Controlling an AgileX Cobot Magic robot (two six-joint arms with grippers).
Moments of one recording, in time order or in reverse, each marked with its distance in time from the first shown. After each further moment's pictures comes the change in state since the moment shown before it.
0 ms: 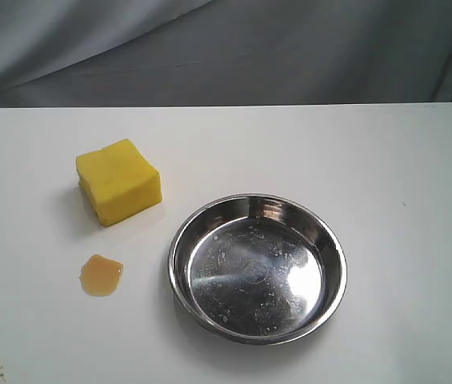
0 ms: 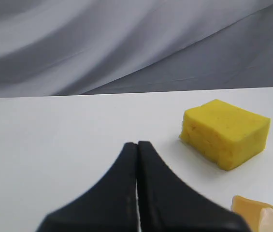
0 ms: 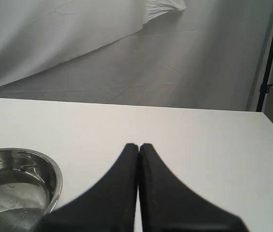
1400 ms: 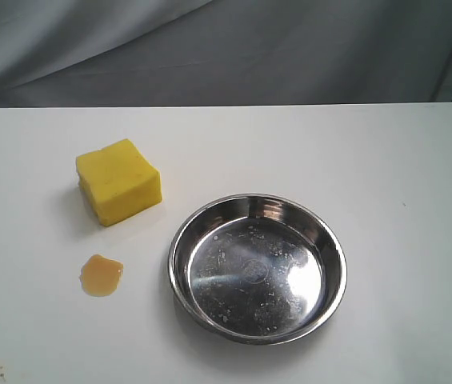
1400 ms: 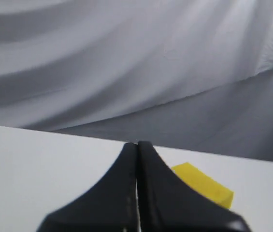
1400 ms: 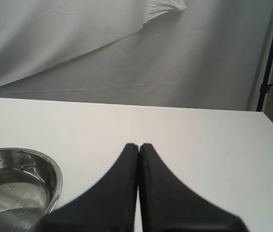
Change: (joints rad) left arm 0.000 0.000 0.000 -0.195 -0.186 -0.007; right arm 0.000 0.000 0.000 0.000 0.002 0.000
